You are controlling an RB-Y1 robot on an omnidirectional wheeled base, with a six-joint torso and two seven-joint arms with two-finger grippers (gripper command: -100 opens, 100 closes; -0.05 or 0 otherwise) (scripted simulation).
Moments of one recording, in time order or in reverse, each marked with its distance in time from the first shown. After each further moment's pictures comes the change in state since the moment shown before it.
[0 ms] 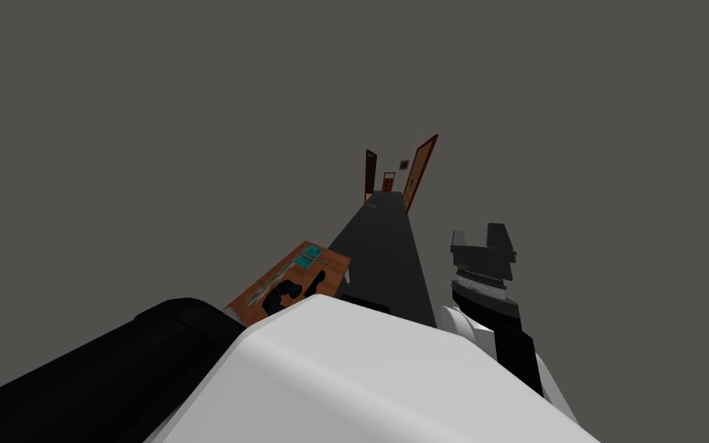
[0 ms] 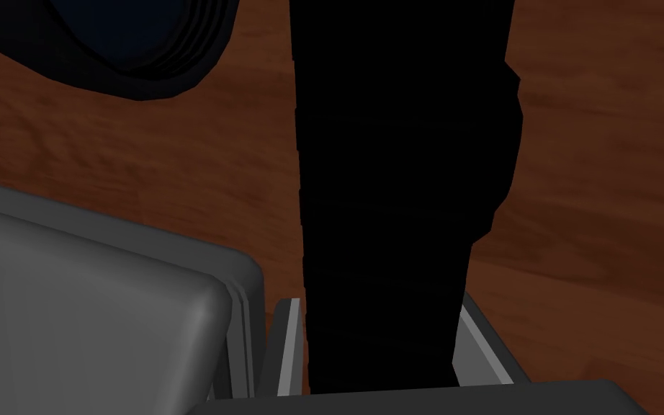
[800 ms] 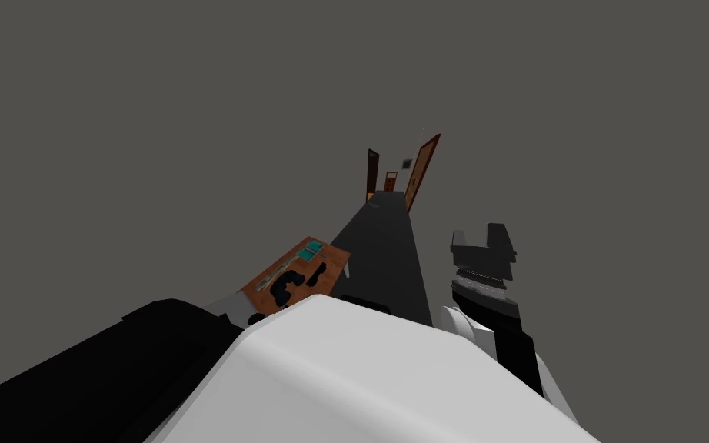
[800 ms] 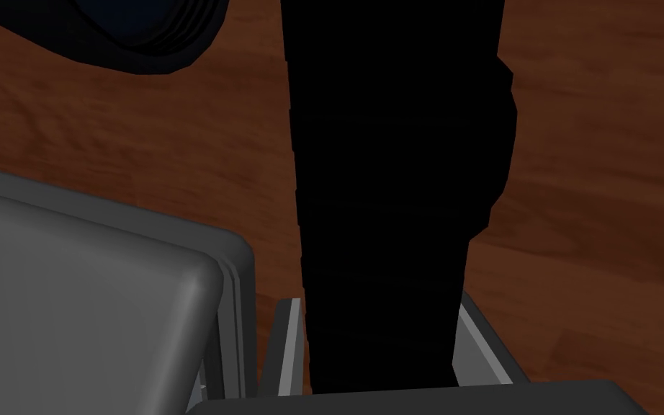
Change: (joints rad) left arm -0.152 0.032 0.186 0.025 -0.008 0.155 -0.174; right arm 0.000 0.000 0.000 0.000 0.000 0.000 0.000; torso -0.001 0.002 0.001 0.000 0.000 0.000
